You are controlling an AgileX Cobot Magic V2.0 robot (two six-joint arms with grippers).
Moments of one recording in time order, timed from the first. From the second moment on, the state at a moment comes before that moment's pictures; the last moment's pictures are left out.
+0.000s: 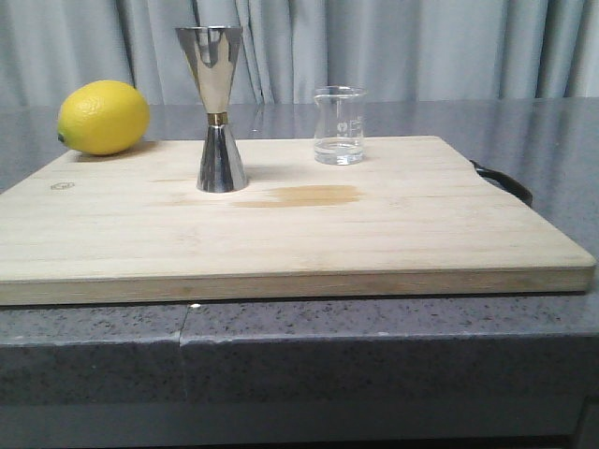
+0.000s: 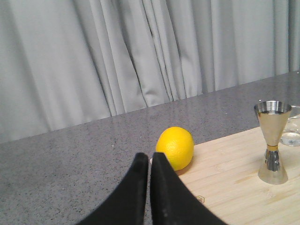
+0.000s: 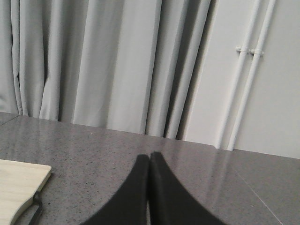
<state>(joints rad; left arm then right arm) -0.48 0.22 -0.39 0.75 0.30 -0.60 0.12 -0.01 -0.34 -0.57 0.28 0.30</state>
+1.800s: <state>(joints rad) -0.14 0.00 0.00 0.30 0.17 -0.60 0.12 -0.01 -0.34 -0.57 0.28 0.30</state>
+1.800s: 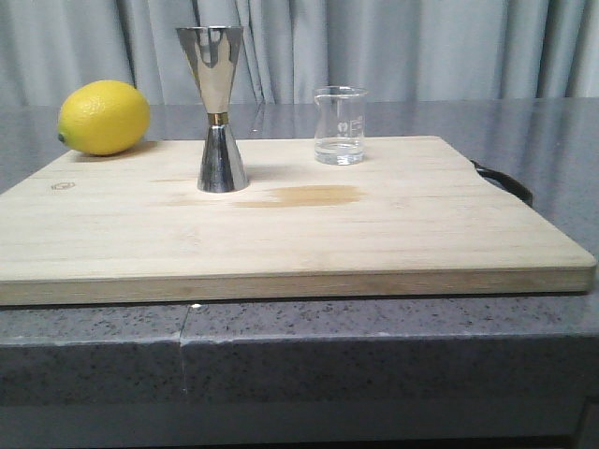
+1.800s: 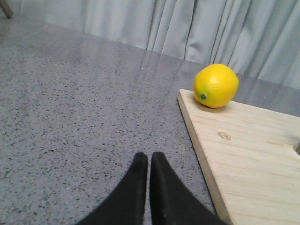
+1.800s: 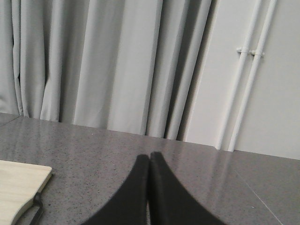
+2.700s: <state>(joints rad) -0.14 0.00 0.00 0.29 0.16 -0.45 0.12 -0.01 -0.34 -0.57 0.28 0.30</state>
